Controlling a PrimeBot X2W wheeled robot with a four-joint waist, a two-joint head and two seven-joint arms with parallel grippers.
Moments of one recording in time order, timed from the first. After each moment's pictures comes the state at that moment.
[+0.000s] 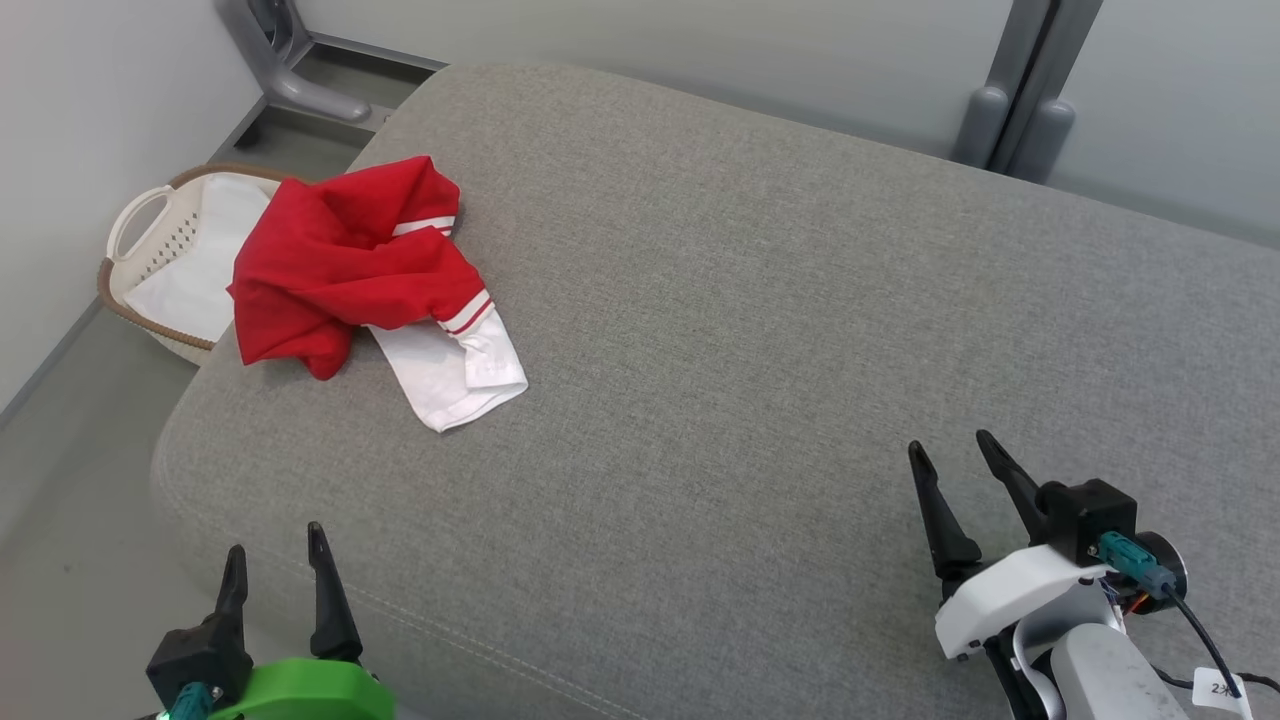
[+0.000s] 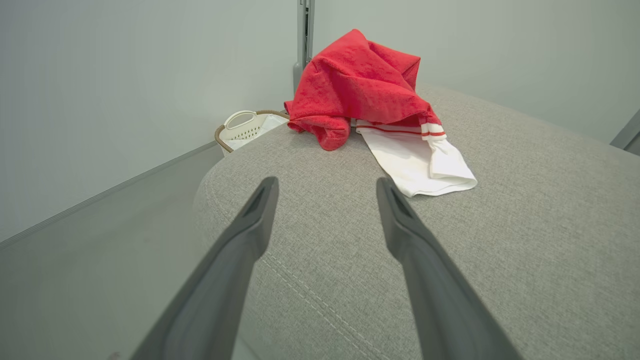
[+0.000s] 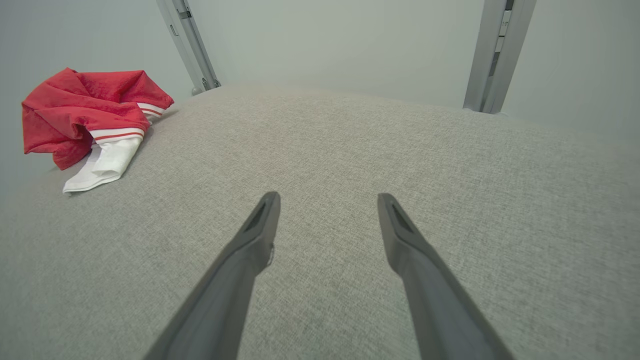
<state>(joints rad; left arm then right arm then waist) 0.01 0.05 -0.01 0.27 -0.30 0.05 -0.26 -0.19 -0.05 0.05 0.42 0.16 0.13 -0.26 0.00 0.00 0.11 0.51</state>
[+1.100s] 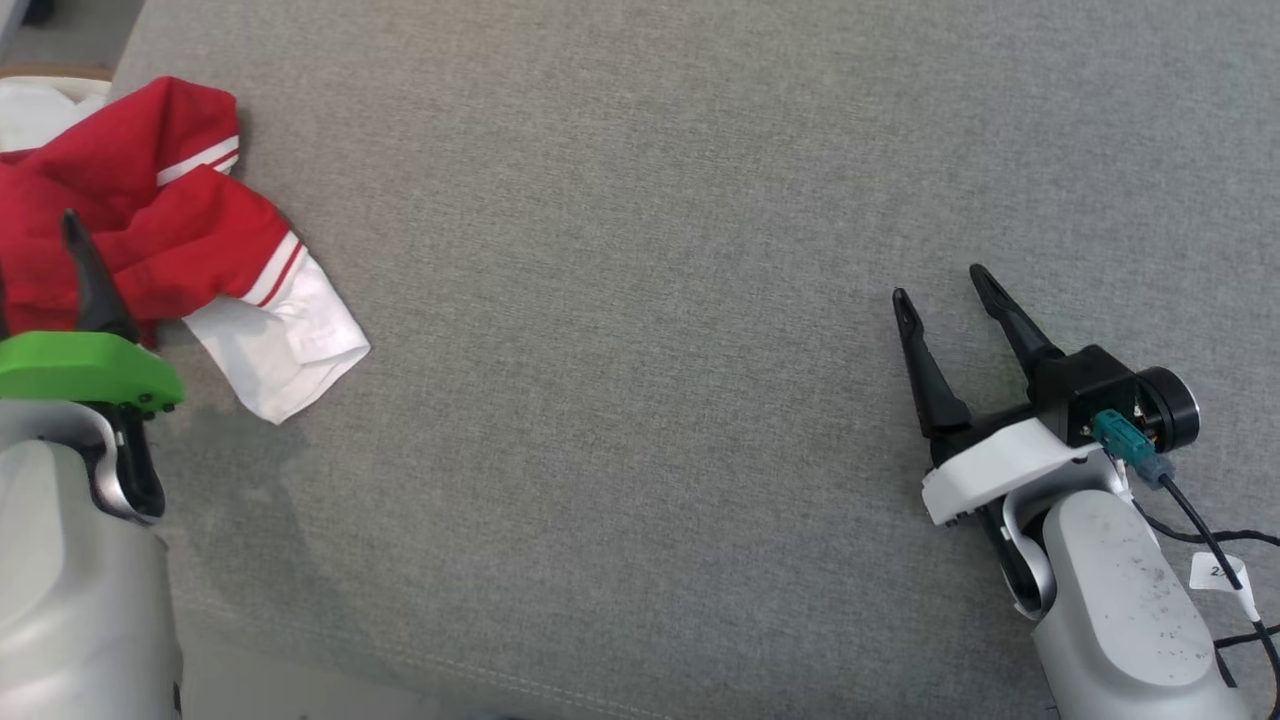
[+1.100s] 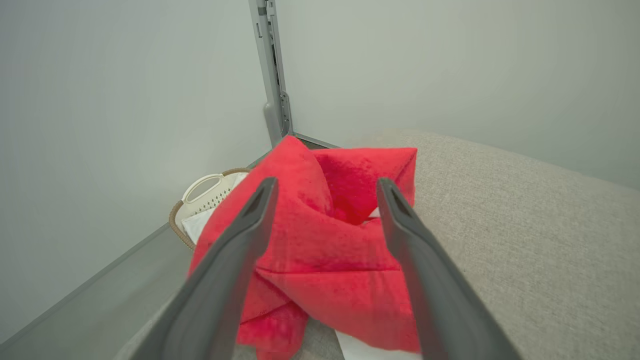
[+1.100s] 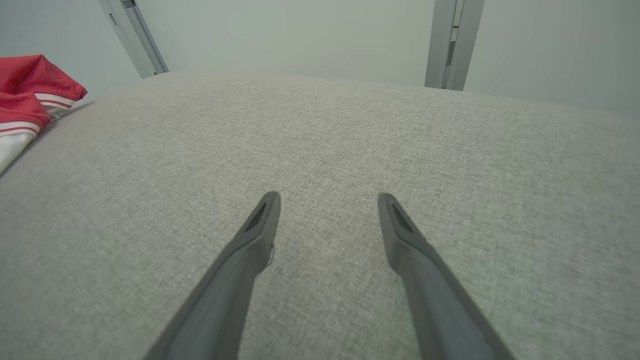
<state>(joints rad) -0.65 0.16 0.27 0.72 -0.24 -0.10 -0.26 -0.37 -0.05 0.06 0.32 0.03 0.13 -0.26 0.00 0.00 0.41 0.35</state>
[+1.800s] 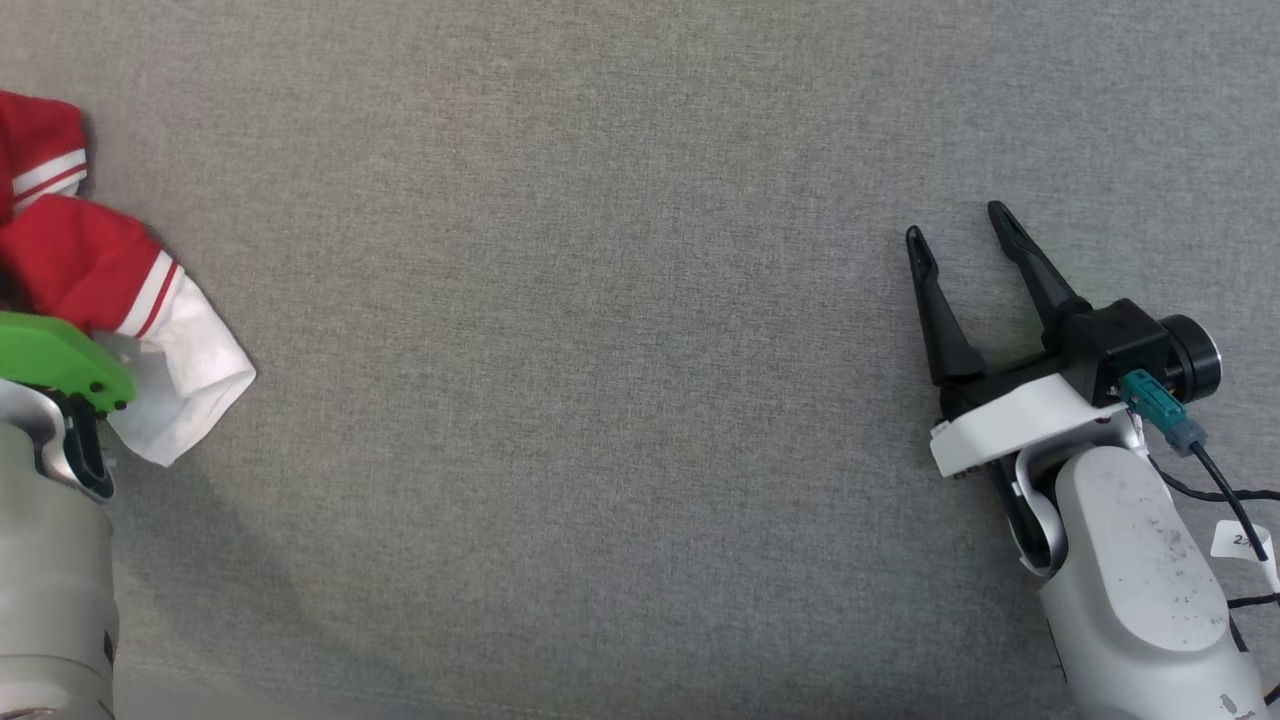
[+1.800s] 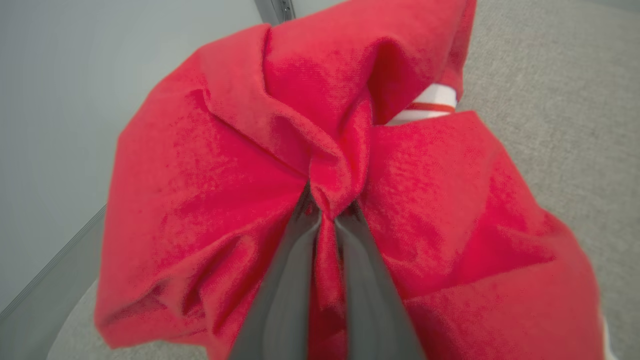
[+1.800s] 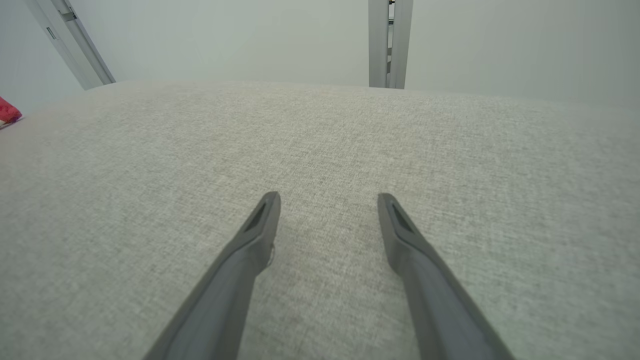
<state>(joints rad) -0.88 0.29 0.26 1.21 -0.22 -0.06 -0.20 -0.43 -0.06 0.04 0.29 0.03 0.13 -0.27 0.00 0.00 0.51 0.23</state>
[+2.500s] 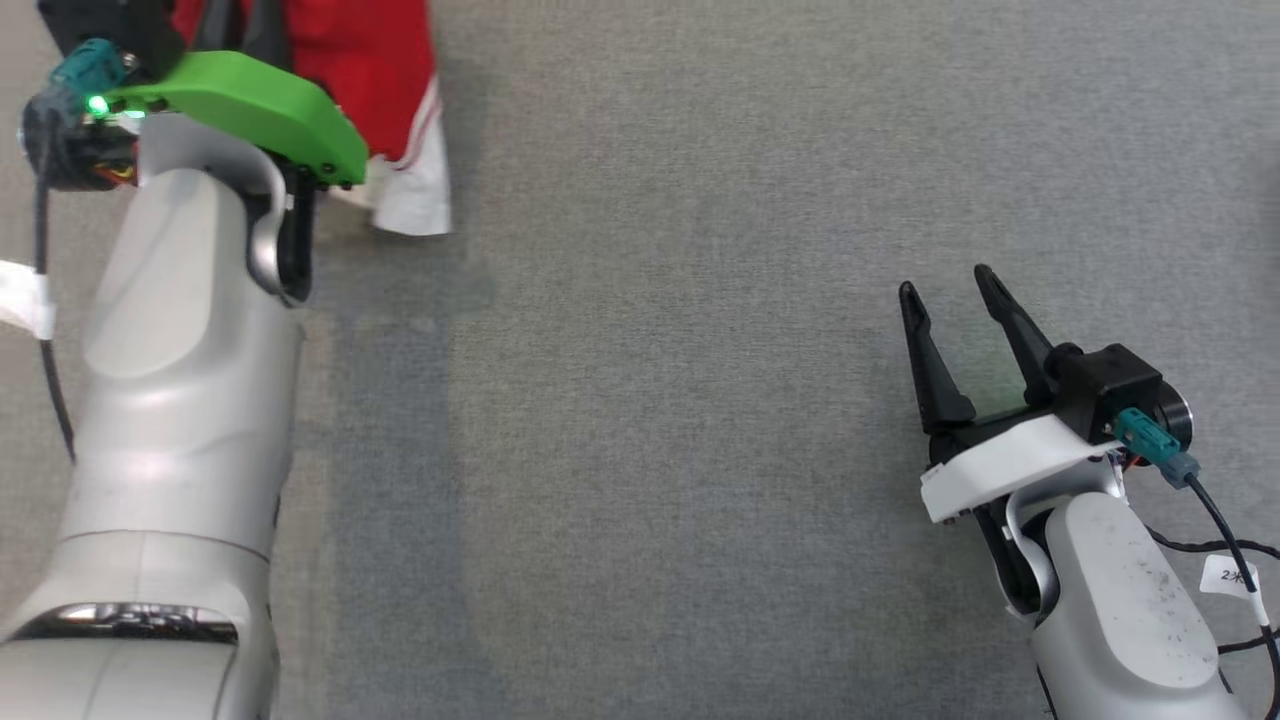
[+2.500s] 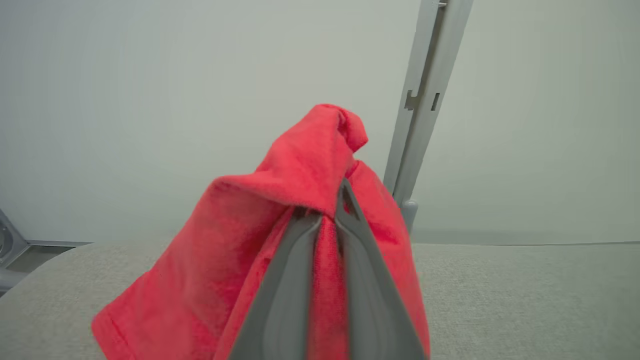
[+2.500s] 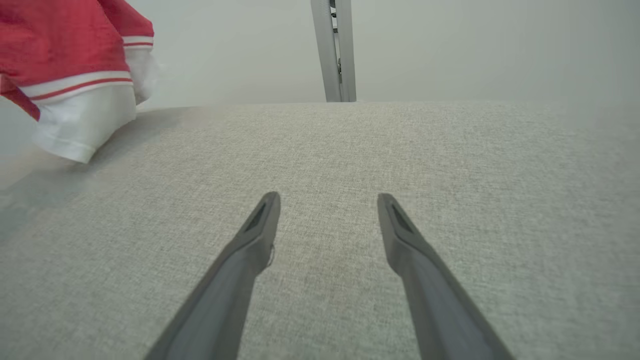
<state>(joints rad) -1.06 0.10 -0.13 0.91 -0.32 -0.13 -0.24 -0.37 -0.05 0.06 0.32 0.15 0.13 -0.26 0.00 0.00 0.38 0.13</state>
